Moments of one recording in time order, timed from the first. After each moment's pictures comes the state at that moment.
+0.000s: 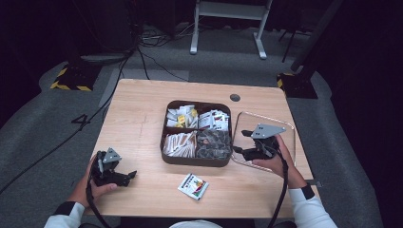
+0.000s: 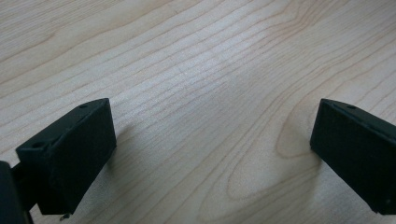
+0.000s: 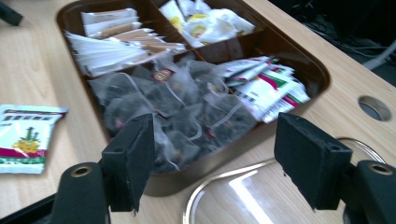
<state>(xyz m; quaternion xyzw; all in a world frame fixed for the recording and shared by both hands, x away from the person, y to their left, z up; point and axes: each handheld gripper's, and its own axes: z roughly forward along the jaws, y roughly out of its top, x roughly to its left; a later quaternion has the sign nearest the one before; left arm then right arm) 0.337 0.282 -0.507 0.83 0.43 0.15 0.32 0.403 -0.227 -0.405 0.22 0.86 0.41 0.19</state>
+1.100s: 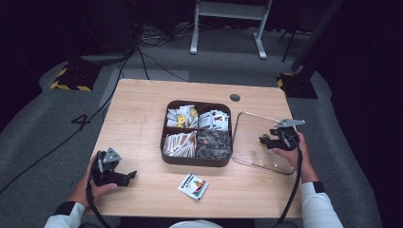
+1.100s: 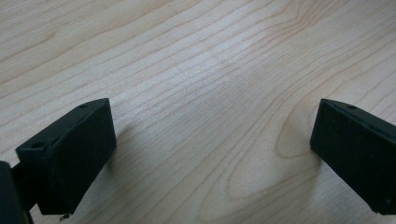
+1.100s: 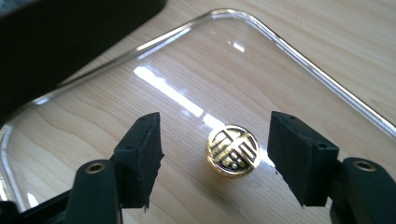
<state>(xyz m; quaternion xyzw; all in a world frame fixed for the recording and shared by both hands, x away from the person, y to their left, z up) 0.337 0.282 -0.507 0.83 0.43 0.15 0.32 0.461 -0.322 -0.455 0.40 0.83 0.33 0.20</state>
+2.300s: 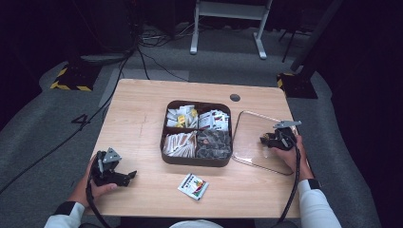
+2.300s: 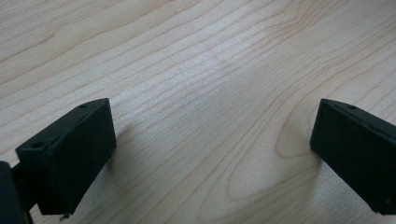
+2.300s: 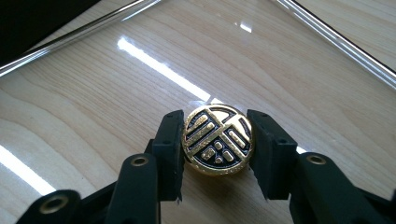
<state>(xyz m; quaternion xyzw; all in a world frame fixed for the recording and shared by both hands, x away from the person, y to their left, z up) 0.337 0.282 -0.507 0.83 0.43 0.15 0.32 0.478 -0.331 -0.485 0.42 0.83 0.32 0.18</state>
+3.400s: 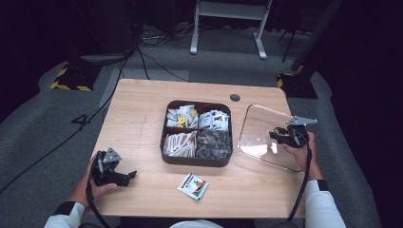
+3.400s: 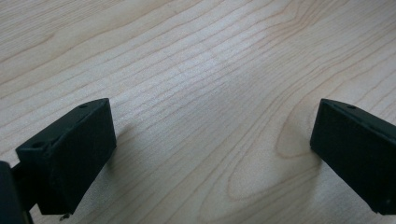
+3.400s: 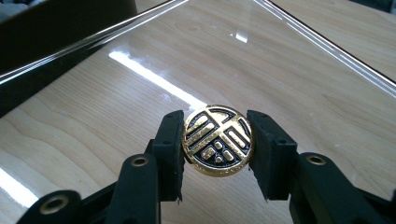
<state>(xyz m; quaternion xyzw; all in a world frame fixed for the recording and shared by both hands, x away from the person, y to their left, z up) 0.337 0.282 -0.507 0.83 0.43 0.15 0.32 0.466 -0.354 -0.449 0.42 0.81 0.36 0.21</state>
